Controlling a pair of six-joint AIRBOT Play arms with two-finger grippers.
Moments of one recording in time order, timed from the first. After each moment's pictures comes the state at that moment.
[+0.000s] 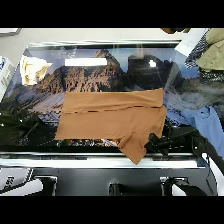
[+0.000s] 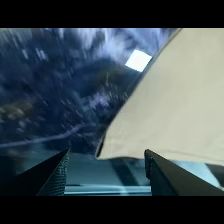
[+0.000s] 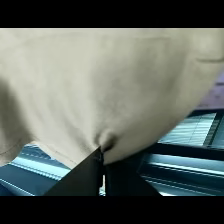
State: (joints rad) left arm 0.51 -1.34 0.90 1.07 -1.35 -1.43; right arm -0.14 -1.14 0.46 2.31 -1.13 -1.61
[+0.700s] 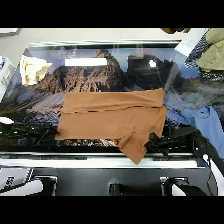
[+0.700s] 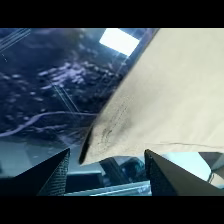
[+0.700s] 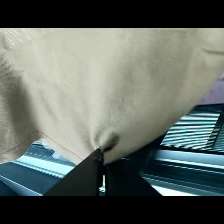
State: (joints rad) left arm 0.45 -1.36 0.73 0.96 -1.25 -1.36; right arm -0.14 -1.11 0.46 2.32 -1.14 -1.61
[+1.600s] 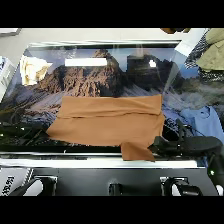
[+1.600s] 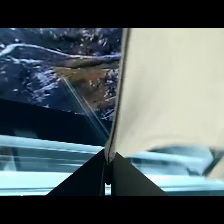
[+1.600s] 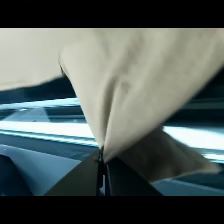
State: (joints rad) left arm 0.42 -1.03 0.74 1.08 -1.39 -1.53; right arm -0.14 -0.64 0.48 2.26 -1.36 -1.45
